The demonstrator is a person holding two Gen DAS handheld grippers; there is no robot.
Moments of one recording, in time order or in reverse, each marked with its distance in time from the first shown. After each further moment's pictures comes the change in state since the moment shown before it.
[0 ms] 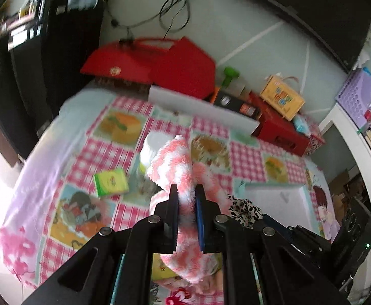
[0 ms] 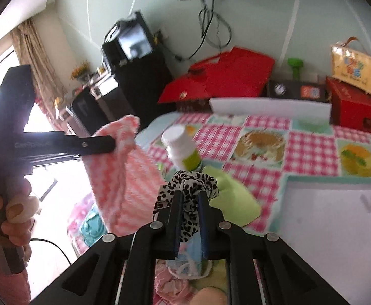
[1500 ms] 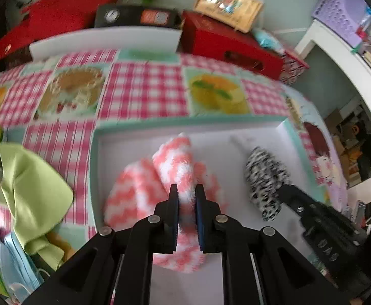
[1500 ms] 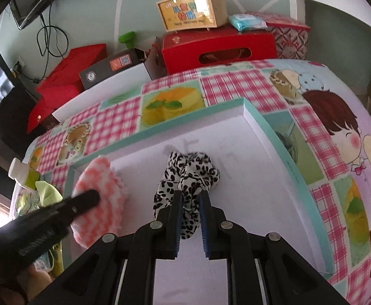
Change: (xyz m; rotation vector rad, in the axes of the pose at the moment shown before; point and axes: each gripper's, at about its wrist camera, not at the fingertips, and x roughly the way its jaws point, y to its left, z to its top) left arm 0.206 -0.200 -0.086 0.181 0.293 -0.083; right arm -0.058 -0.218 -0.048 0.412 0.131 -0.522
